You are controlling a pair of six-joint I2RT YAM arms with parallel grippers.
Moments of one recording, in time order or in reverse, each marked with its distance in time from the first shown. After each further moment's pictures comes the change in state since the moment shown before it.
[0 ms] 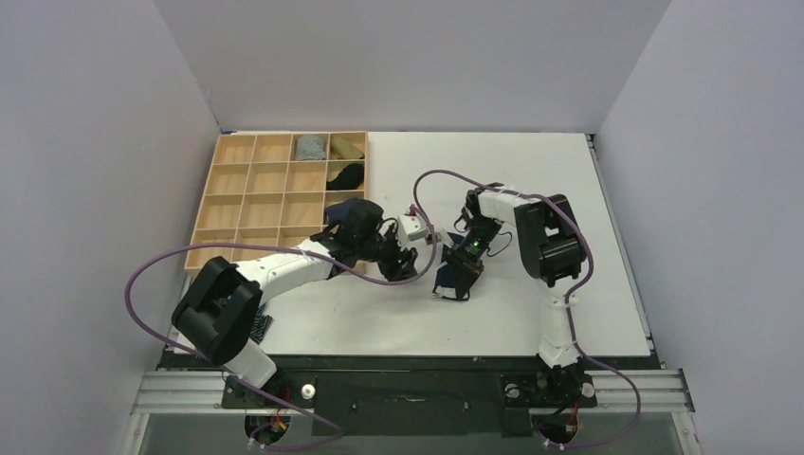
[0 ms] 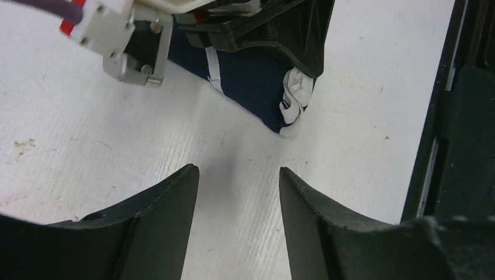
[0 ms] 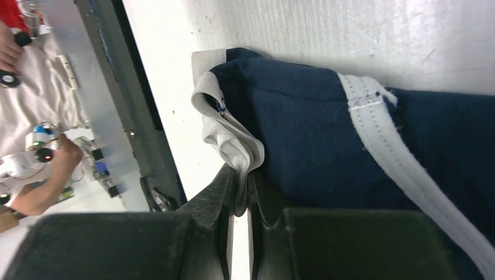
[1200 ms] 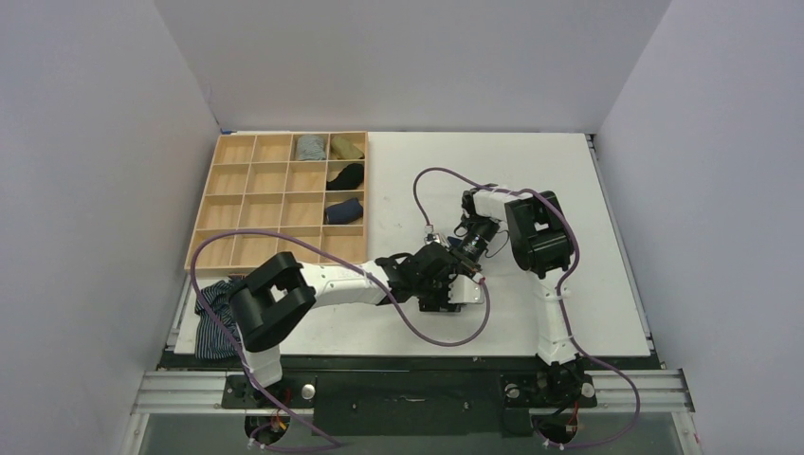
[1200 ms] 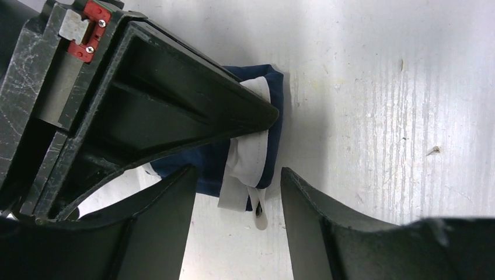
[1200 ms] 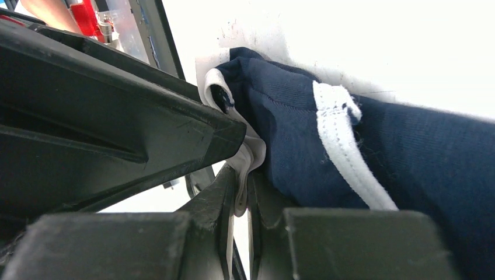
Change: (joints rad) left arm -0.389 0.238 0.161 -0.062 -0.414 0.416; right arm -0.014 0.150 0.108 -0.193 -0.084 -0.021
